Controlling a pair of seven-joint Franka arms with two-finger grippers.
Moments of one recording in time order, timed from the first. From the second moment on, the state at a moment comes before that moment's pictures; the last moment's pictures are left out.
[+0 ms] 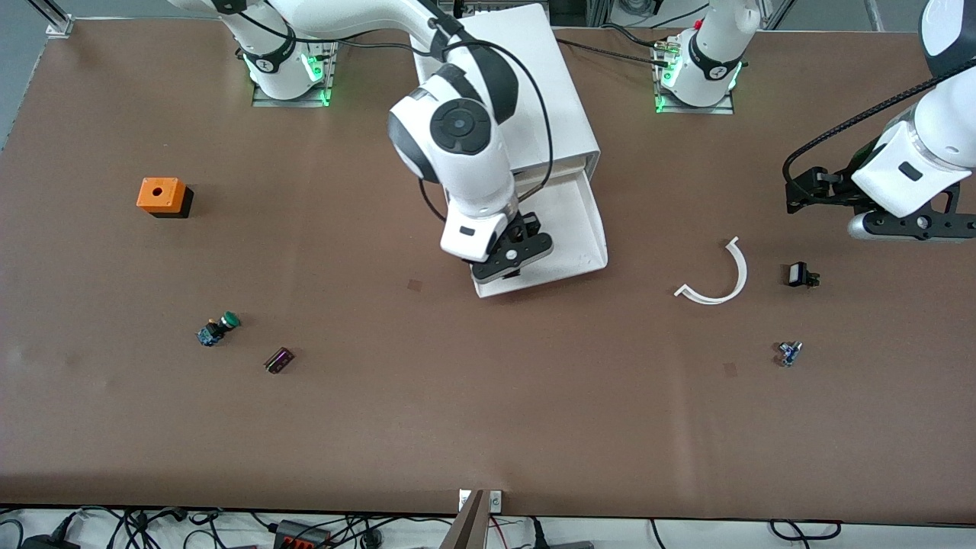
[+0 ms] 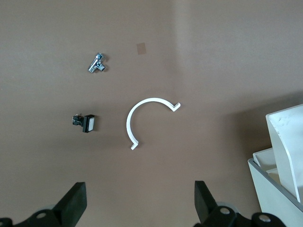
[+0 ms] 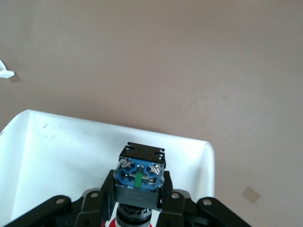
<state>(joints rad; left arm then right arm) 0.03 0.08 -0.12 -1.58 0.03 1.56 -0.06 0.80 0.77 -0.04 -1.06 0.08 2.00 0.34</state>
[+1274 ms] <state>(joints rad) 0.02 0.09 -0.13 -1.58 0.03 1.47 -0.07 0.83 0.86 -0.01 -1.05 0.08 2.03 0.46</state>
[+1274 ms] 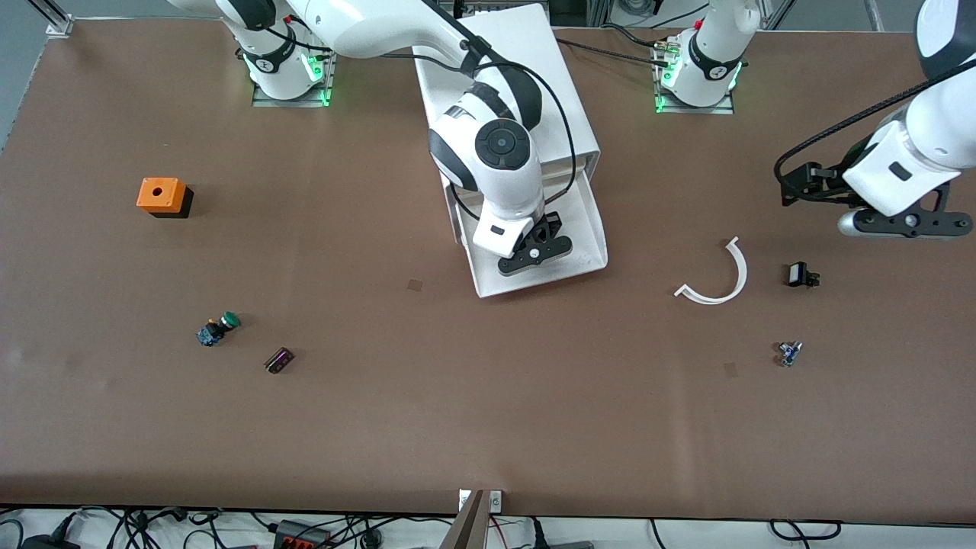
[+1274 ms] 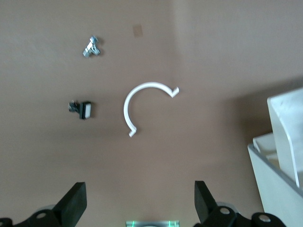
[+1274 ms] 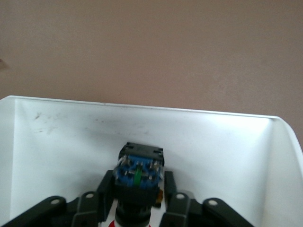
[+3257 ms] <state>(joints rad) -0.36 0.64 -0.18 -1.54 -0.09 2.29 -0.67 0.16 0.51 -0.11 -1.14 0.06 1.60 0.06</state>
